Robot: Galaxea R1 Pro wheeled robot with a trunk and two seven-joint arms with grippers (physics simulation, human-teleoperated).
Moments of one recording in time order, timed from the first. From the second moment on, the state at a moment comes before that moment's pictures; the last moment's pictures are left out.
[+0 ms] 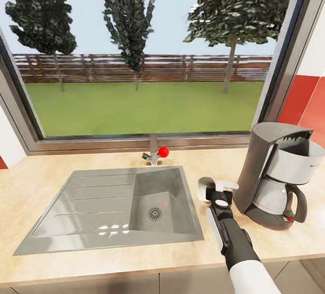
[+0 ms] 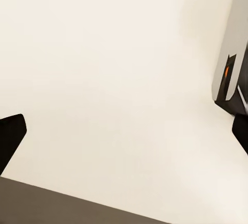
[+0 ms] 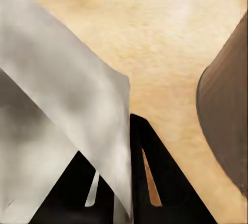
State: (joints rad) left arm 0.07 0.18 0.04 0.04 0.03 -0.21 0.13; right arm -0.55 0.15 -0.05 -1.05 0.07 0.38 -0.40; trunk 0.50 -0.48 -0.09
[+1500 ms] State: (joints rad) left arm 0.05 0.18 0.04 -0.11 0.04 -0.22 0.12; right arm -1.07 0.17 0.00 -1.46 -0.28 0.98 -0.39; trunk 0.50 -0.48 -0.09
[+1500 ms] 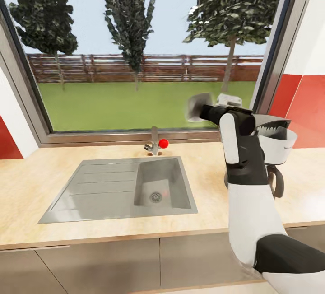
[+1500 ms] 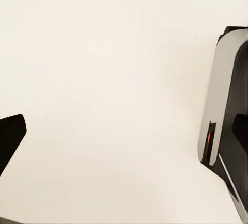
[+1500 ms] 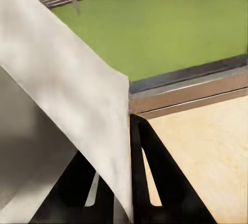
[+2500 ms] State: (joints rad) left arm 0.05 0.17 0.04 -0.10 0.03 -0.21 0.12; right arm -1.66 0.17 -0.28 -0.96 -0.85 0.91 -1.55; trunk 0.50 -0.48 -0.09
